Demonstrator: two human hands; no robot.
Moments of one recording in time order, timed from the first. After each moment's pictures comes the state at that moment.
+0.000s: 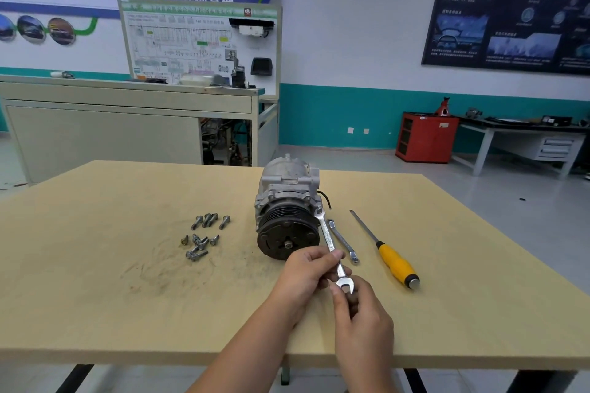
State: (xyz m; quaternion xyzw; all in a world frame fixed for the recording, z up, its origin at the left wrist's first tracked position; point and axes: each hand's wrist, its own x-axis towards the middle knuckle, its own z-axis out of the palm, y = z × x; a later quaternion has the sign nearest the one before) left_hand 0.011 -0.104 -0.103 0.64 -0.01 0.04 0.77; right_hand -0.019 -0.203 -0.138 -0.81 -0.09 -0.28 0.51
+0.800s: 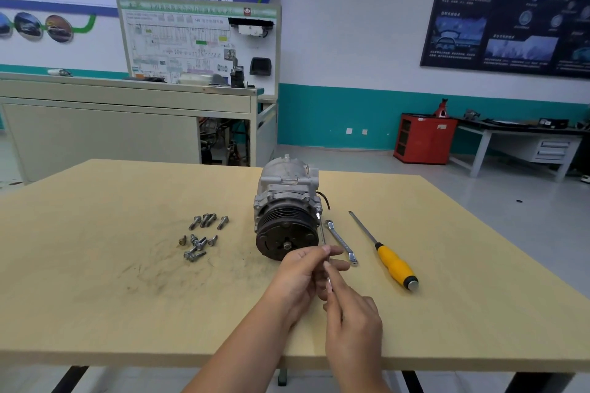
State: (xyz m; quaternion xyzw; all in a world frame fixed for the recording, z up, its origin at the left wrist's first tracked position) left_hand 0.012 -0.102 -0.099 0.56 0.01 0.02 0.83; right_hand -0.011 -0.197 -0.143 -0.78 -0.22 -0.46 0.36
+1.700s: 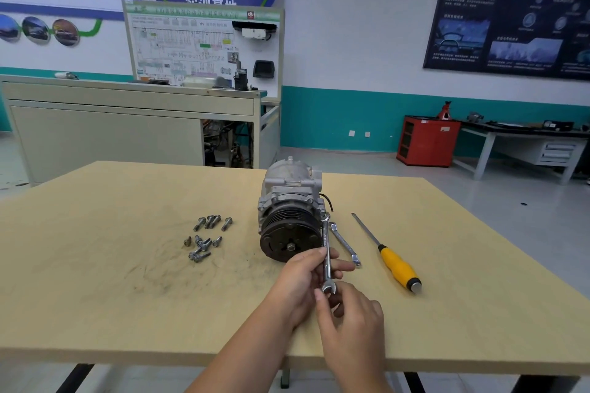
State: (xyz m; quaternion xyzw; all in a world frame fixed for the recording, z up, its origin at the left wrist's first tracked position) left_hand 0.009 -0.101 -0.097 0.47 0.03 -0.01 0.88; right_hand -0.014 -0.195 -0.142 -0.82 -0.19 -0.38 0.38
